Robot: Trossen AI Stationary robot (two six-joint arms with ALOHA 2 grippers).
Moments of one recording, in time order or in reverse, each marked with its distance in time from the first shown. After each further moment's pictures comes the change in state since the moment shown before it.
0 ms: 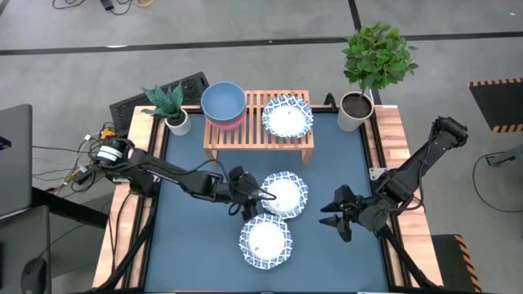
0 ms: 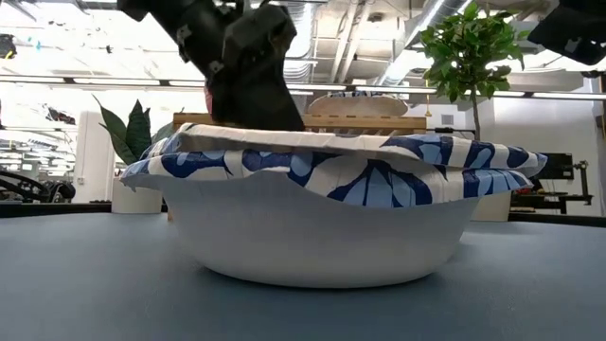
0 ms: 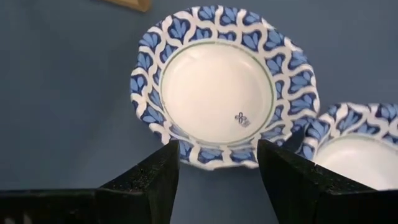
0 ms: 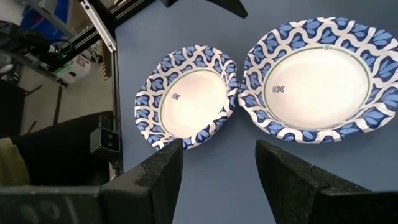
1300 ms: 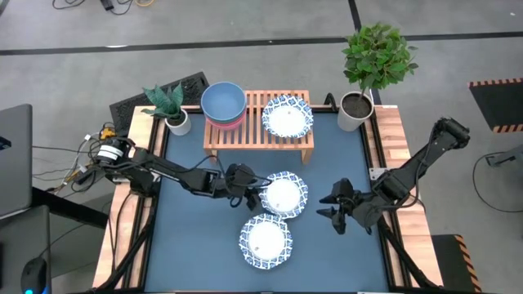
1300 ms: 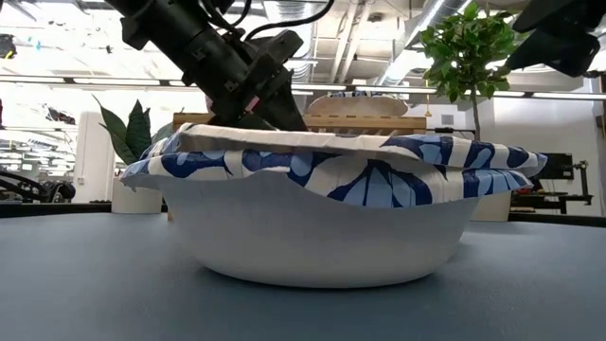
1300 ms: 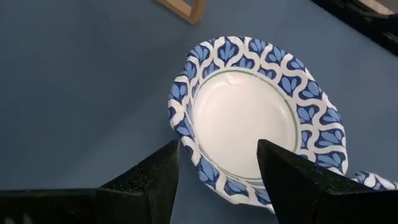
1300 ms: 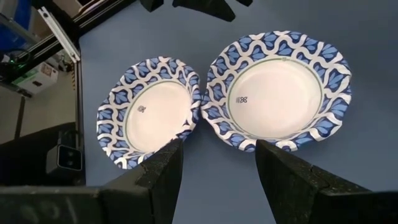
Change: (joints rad) left arm 0.050 0.001 -0.101 0.183 -0.063 -0.236; right arm -0.065 0.000 -0.010 -0.057 0.045 -0.007
